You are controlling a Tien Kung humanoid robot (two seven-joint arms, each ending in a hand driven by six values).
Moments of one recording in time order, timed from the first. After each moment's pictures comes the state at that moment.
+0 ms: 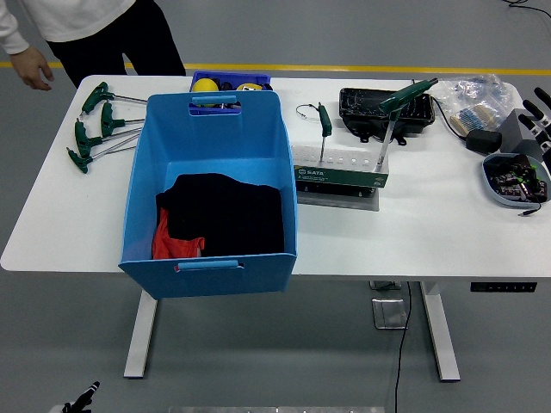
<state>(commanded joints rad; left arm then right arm) -0.15 0.09 -0.43 -0.18 0.31 0.16 -0.11 0.27 -0.44 1.37 1.17 -0.50 0.14 0.17</state>
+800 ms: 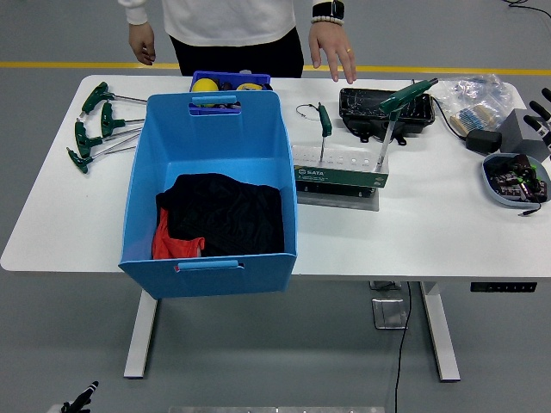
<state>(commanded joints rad) -0.15 0.10 -0.45 -0.18 0.32 0.16 -0.12 0.26 -0.45 1.38 1.19 -0.54 0.09 0.17</state>
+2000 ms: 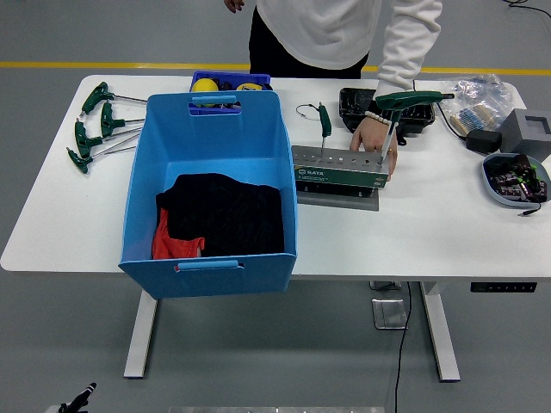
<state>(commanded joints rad) -0.15 0.10 -0.49 -0.18 0.38 0.16 -0.10 0.32 -0.53 1.37 1.14 -1.04 -0.19 0.23</state>
